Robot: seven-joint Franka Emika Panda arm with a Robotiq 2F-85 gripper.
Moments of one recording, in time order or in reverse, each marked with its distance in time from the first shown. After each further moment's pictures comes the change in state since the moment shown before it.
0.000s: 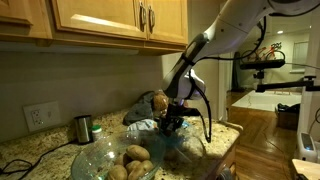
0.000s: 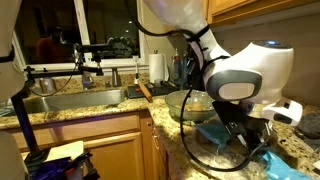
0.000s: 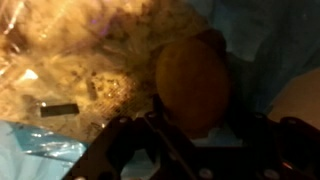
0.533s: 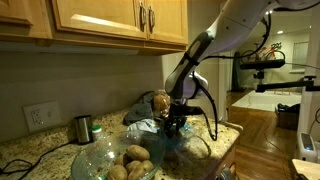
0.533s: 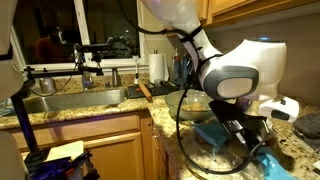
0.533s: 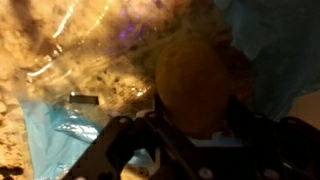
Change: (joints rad) arm 0.036 -0.040 -0.043 -0.053 -0.105 -0.001 0.050
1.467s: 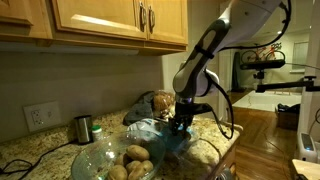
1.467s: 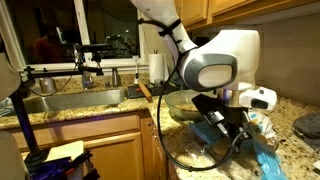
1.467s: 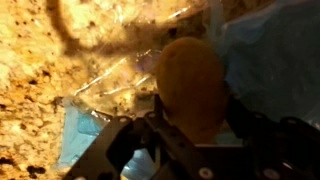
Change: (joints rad) arm 0.073 -0.156 -0.049 -0.189 -0.122 0.014 0.050
